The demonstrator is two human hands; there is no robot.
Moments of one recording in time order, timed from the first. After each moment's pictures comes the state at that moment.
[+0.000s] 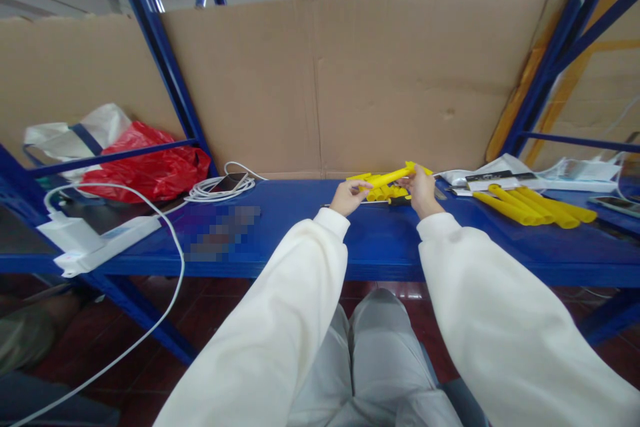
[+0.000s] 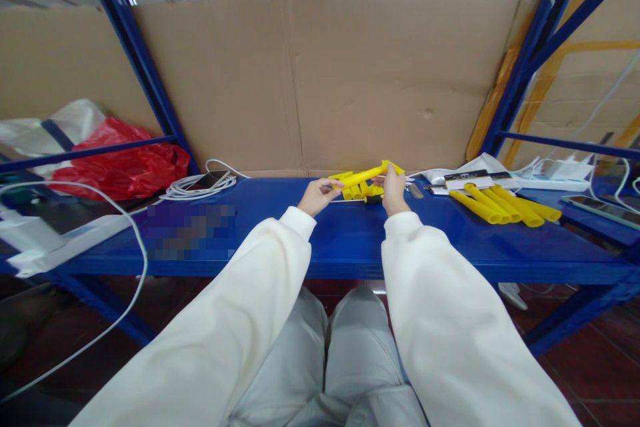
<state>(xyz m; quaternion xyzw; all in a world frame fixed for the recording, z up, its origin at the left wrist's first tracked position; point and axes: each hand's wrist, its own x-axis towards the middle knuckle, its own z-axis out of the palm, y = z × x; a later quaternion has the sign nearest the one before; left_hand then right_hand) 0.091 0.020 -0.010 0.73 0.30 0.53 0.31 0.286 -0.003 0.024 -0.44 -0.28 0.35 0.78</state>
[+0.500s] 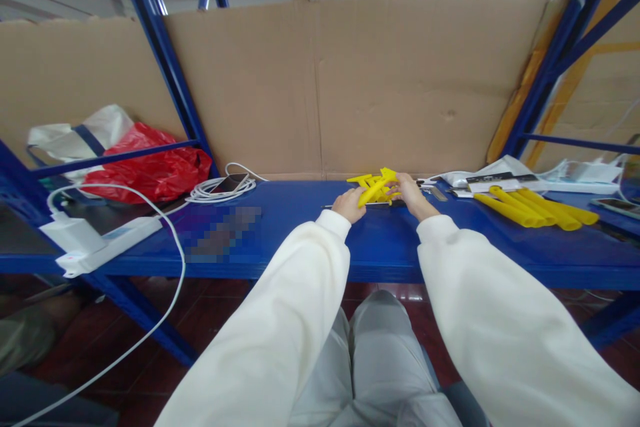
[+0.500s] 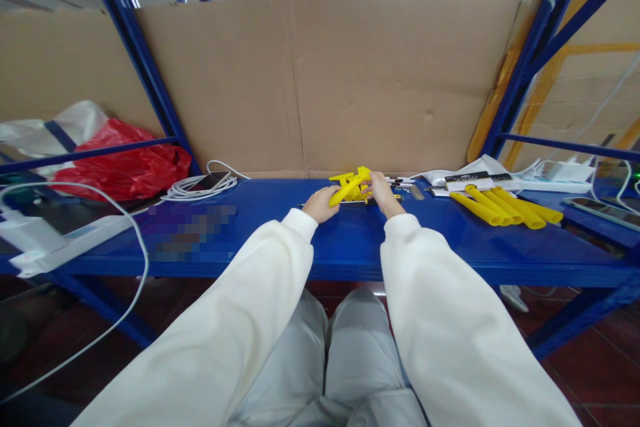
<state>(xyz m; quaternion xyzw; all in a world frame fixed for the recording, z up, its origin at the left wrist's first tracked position) 0.087 -0.021 0.007 0.84 0.49 0.22 0.02 0.280 0.003 0.009 -0.54 -0.45 0.35 0.62</state>
